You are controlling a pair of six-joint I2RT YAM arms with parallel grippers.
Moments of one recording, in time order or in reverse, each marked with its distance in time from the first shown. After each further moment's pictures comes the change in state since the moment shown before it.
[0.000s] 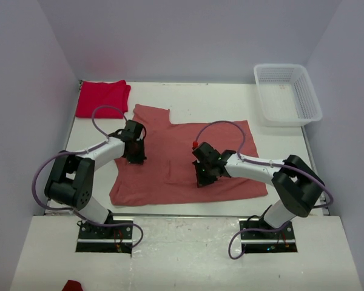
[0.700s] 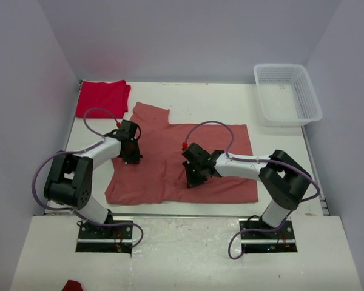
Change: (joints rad) left arm 0.054 0.018 -0.017 0.008 -0.032 -0.086; right arm 0.069 0.131 0.077 0.070 -0.015 0.028
